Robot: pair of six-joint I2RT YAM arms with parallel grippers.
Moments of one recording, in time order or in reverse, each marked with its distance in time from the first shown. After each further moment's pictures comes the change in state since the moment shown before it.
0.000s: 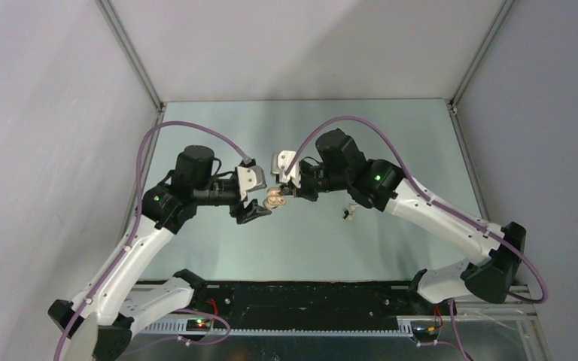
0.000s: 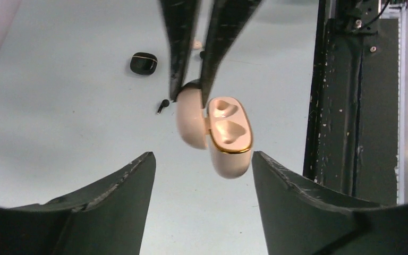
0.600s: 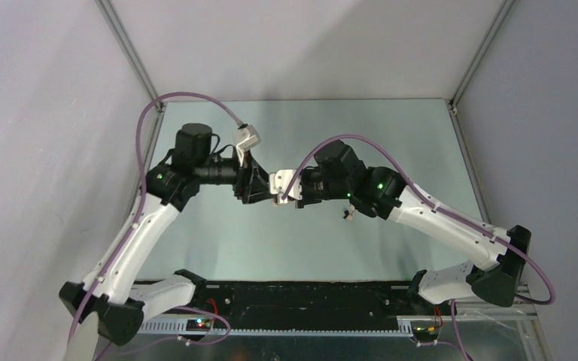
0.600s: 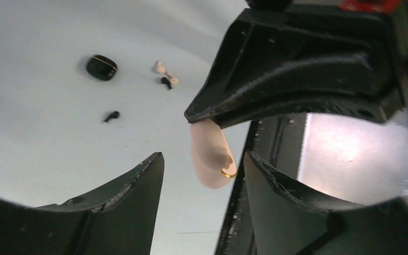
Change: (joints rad) left arm 0.094 0.107 0.128 0.047 0.124 -0.457; right arm 0.072 -0.050 -0.027 -0.050 0.210 -0.256
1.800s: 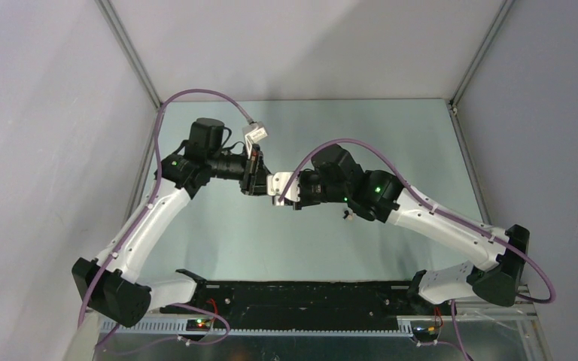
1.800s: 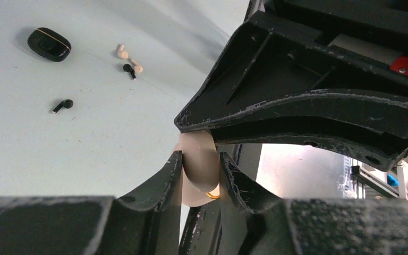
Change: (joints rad) left arm 0.006 0.156 0.023 0.000 0.125 -0.146; right arm 0.029 0.000 -0.021 0.024 0.084 0.012
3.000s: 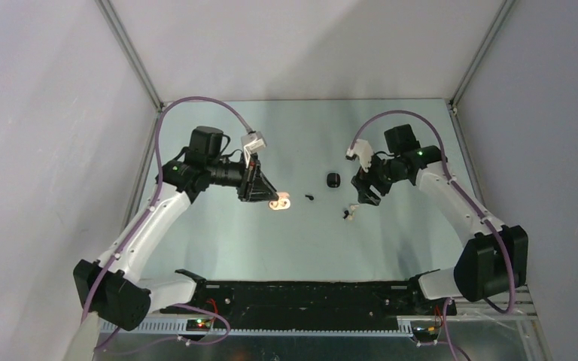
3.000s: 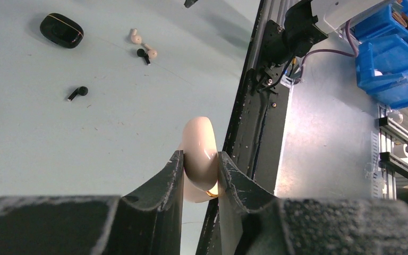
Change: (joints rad) left arm 0.031 -0.017 -0.085 -0.003 0.000 0.147; right arm -0.733 0.023 -0.197 -0.328 -0.330 0.107
